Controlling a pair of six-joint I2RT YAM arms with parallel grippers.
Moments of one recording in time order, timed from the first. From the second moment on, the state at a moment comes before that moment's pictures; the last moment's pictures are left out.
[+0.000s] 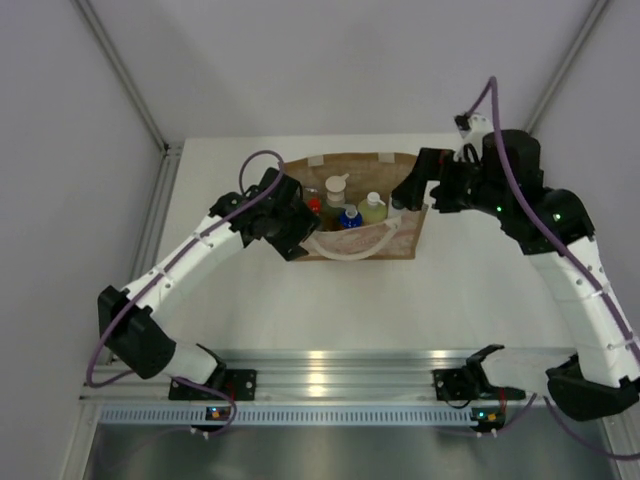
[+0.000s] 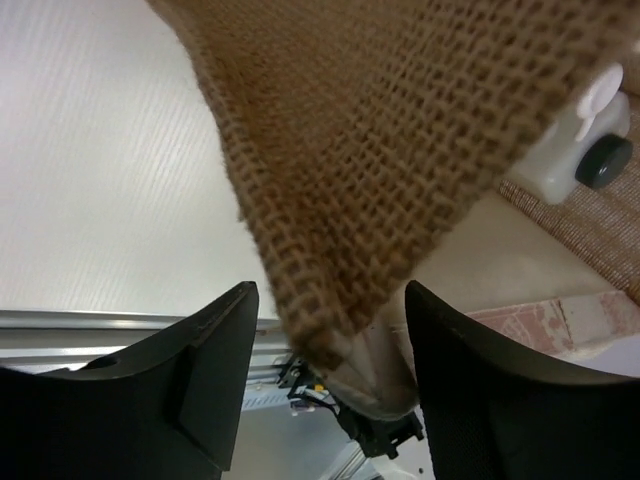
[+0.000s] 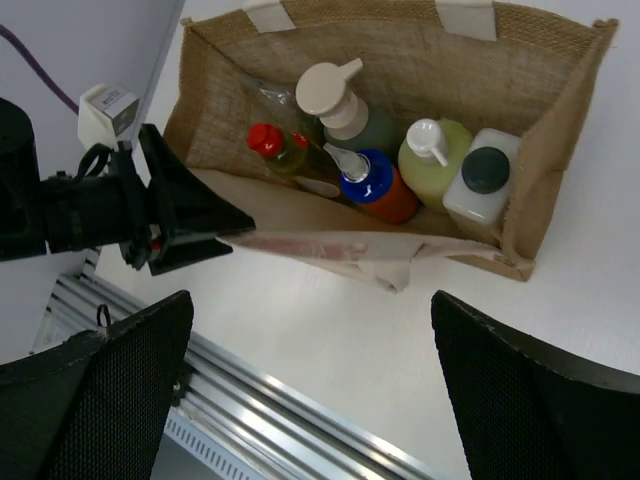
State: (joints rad) left arm -0.61 1.44 1.37 -0.90 0.03 -1.32; right arm 0.44 1.15 1.63 -0.95 -0.16 0.41
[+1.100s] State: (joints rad) left arm -0.64 1.46 1.32 -0.86 -0.02 -1.38; right arm 0.72 2.11 2.19 -0.98 0.35 0.53
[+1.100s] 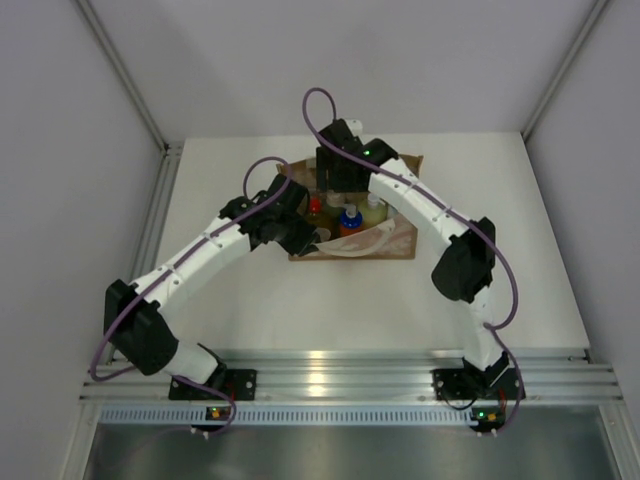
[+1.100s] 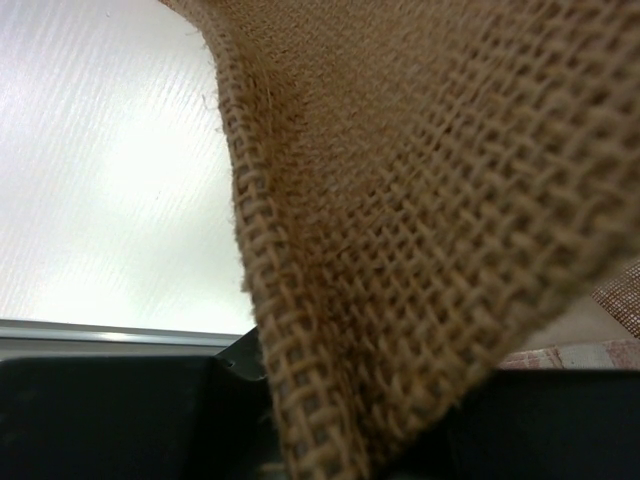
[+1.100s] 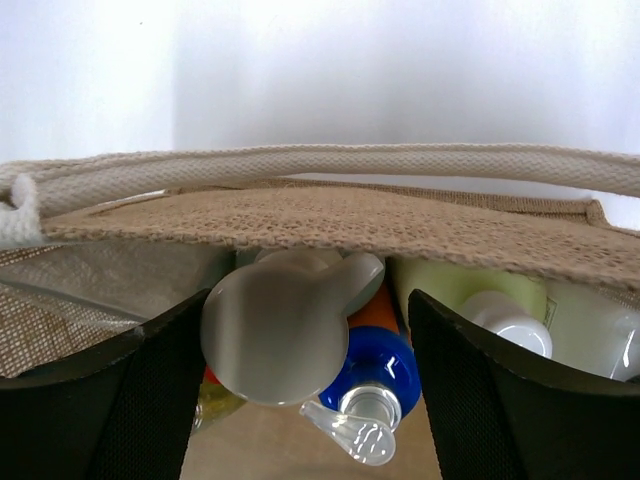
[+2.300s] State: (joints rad) left arm -0.64 1.47 1.32 -0.86 -0.02 -1.38; right arm 0.74 2.14 2.22 -1.02 0.40 0.55
